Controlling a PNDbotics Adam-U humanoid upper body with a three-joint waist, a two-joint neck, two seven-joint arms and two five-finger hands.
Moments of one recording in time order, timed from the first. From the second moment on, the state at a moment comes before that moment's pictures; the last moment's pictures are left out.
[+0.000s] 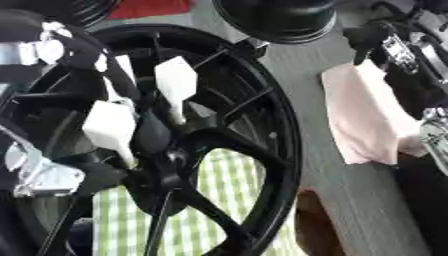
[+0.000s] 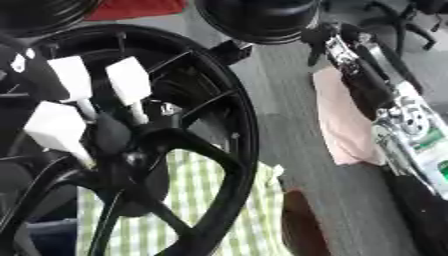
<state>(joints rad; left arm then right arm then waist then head) -1.14 0.80 -0.56 -1.97 -0.11 0.35 -0.78 -0.19 -0.71 -0.14 -1.98 -0.35 -0.01 -0.01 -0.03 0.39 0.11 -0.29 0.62</state>
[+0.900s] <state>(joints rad) -1.11 0.79 -0.57 -1.86 -0.20 0.29 -0.77 -0.19 -0.69 -0.14 -1.98 -0.35 -0.01 0.00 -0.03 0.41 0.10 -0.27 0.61</state>
